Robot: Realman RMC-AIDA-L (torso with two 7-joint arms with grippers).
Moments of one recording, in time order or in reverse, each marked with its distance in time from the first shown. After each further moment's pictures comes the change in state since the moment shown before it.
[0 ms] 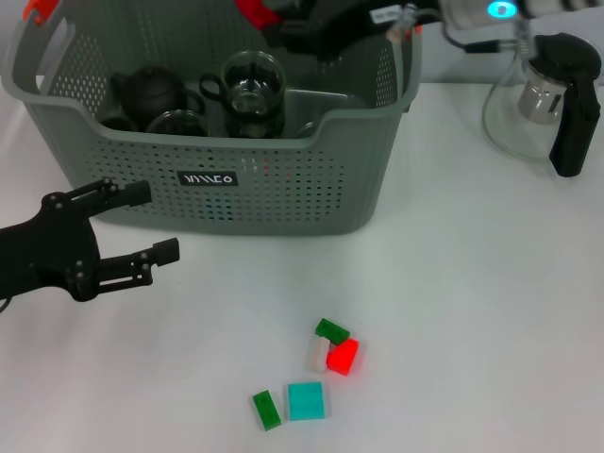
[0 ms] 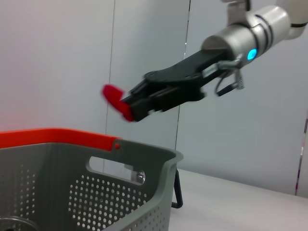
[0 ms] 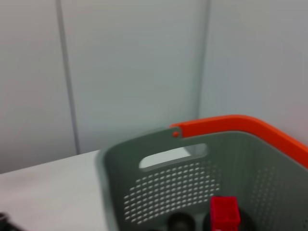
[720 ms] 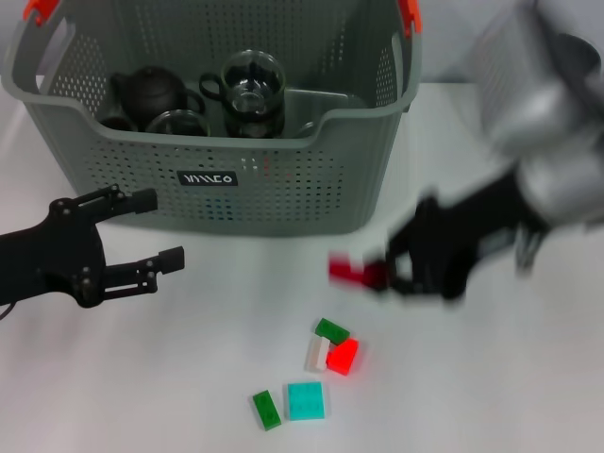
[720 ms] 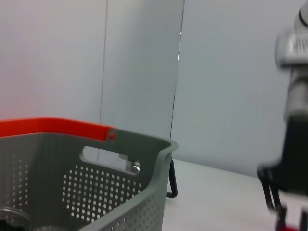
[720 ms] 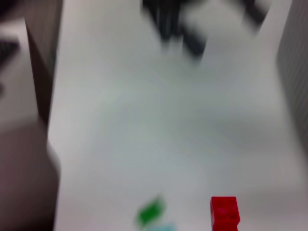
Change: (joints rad) left arm 0.002 0.001 0.040 0.002 -0.001 -0.017 -0.001; right arm -0.262 0.002 -0.190 -0.359 -0.167 -0.543 0.006
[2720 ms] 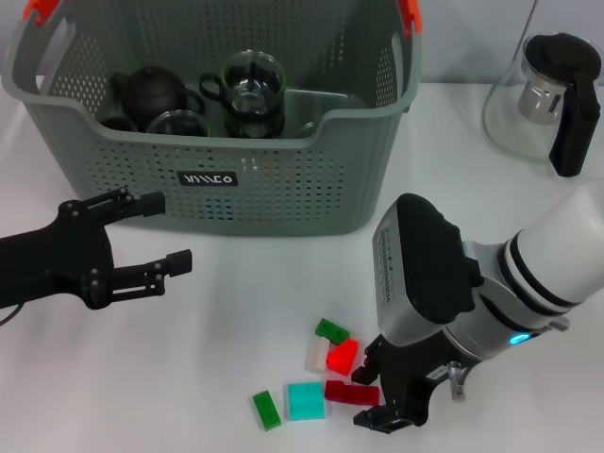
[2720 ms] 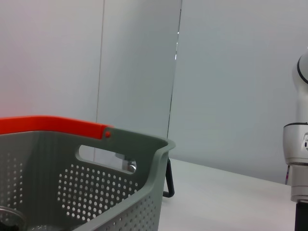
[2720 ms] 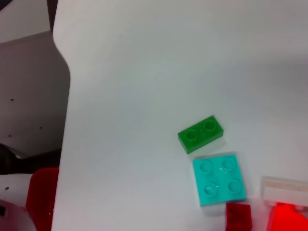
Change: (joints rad) left arm -0.005 -0.003 0.015 -0.005 0.001 -0.009 -0.005; right arm -0.031 0.006 -0.418 0.322 -0.013 0.365 -0.064
